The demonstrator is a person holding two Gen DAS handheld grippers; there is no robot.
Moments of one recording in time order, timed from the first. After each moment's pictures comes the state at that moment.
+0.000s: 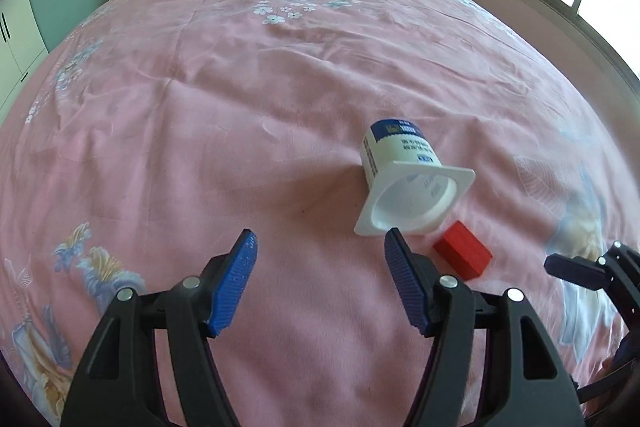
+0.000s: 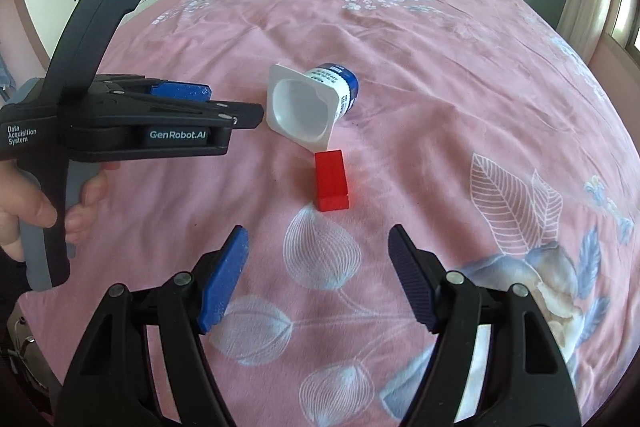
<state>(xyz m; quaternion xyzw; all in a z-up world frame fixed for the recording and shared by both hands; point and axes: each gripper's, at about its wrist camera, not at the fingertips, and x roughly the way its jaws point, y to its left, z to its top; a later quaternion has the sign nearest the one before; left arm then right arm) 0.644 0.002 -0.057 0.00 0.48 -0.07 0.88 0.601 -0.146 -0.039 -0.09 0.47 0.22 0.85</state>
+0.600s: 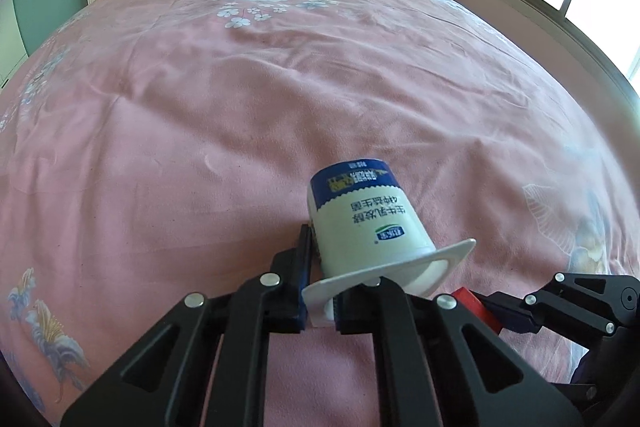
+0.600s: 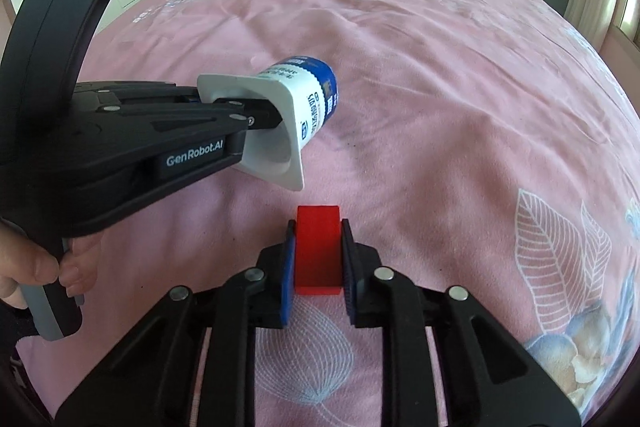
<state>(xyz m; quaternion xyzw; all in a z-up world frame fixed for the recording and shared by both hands) 0.681 -0.022 -0.079 0.00 0.46 -0.11 0.88 0.652 -0.129 -0.074 -0.09 0.48 0.22 0.85</state>
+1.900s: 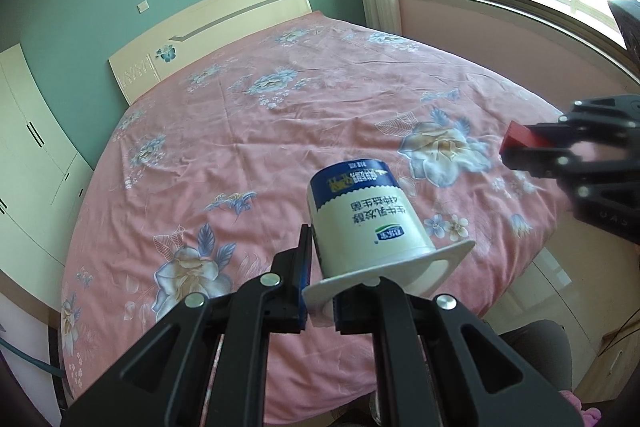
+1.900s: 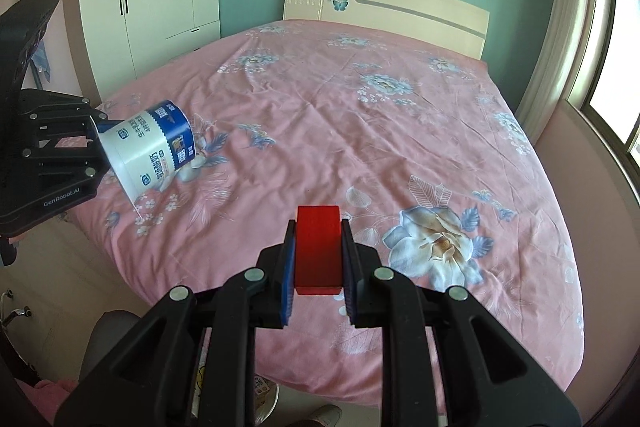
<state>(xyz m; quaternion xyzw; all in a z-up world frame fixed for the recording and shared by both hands) 0.276 -0.006 0.166 0.16 0.37 -0.10 0.91 0.288 -0.172 0.185 -0.13 0.35 0.21 0.90</state>
